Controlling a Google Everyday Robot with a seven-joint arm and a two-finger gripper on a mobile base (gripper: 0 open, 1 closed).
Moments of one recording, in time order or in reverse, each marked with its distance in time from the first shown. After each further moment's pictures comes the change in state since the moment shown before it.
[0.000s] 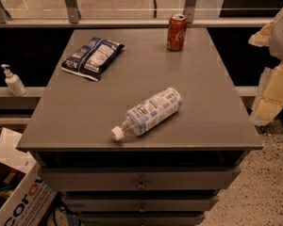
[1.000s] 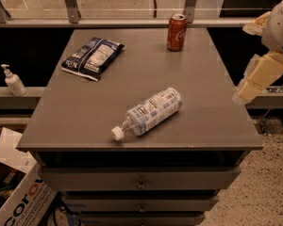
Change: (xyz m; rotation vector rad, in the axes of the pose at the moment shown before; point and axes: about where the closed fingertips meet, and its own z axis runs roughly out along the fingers) arm -0.010 -0.049 0.019 0.092 -0.189 0.048
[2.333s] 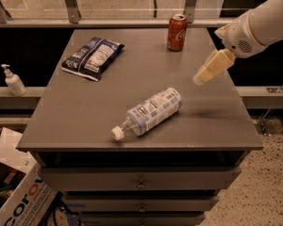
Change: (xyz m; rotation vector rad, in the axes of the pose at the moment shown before) arm -0.029 -0.078 0.106 0.017 -0.223 0.159
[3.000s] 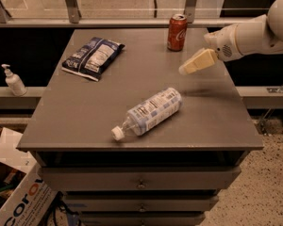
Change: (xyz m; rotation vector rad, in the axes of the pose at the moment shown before) arm -0.007 -0.048 0.070 -0.020 -0.247 0.160
